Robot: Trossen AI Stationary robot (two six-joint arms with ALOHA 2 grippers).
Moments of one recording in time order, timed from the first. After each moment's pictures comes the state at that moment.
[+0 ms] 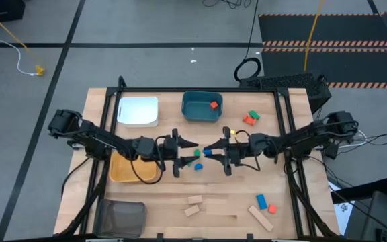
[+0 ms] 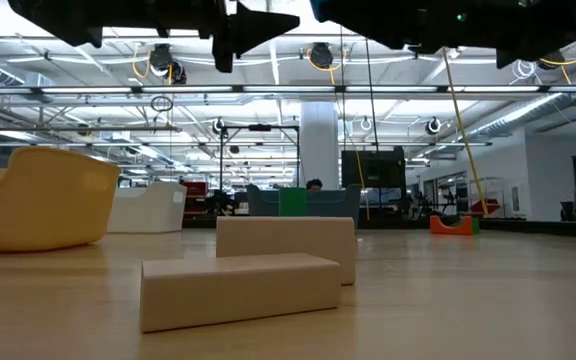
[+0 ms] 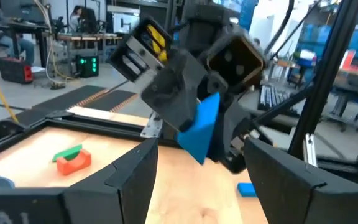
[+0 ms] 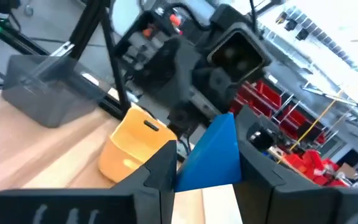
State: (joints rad) left arm -0.22 1.54 0.71 0.89 -0.26 -0.12; right arm 0.14 1.41 0.55 0.93 0.05 -0.60
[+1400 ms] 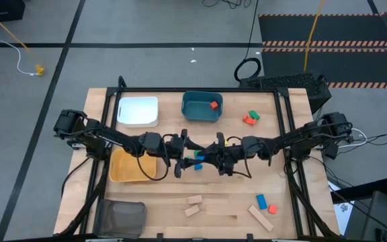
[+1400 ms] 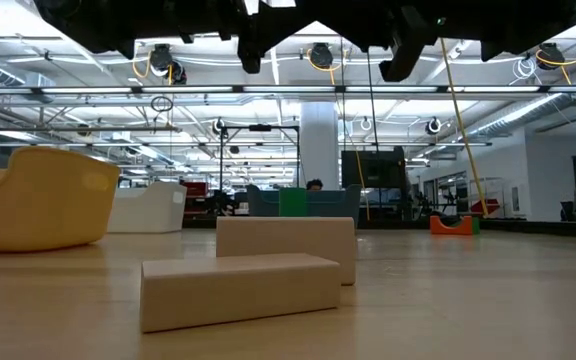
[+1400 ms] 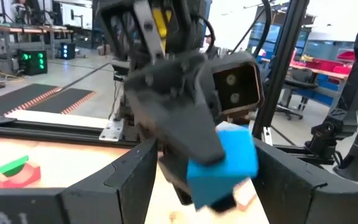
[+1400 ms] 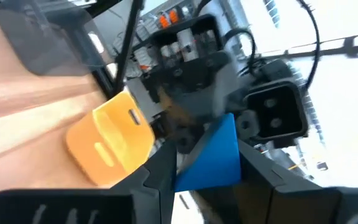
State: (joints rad) left arm -0.14 1.59 0.76 0.90 0.01 -0.15; right arm 0.16 1.49 0.64 0.90 0.02 -1.05
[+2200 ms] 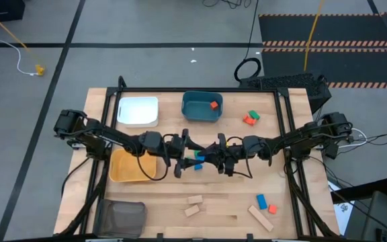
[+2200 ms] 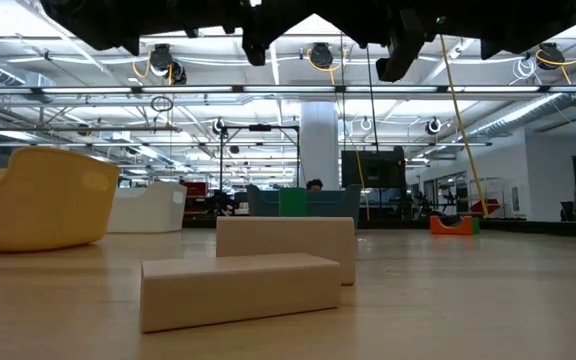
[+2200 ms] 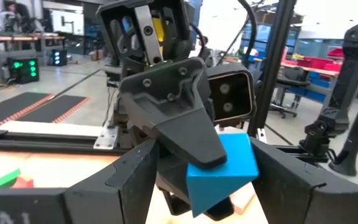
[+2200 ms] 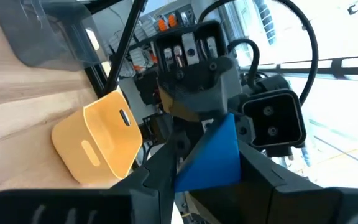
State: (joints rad) left arm -0.14 1.59 0.78 0.89 0.06 -0.12; right arm 0.16 1.49 0.64 0.92 0.02 -1.15
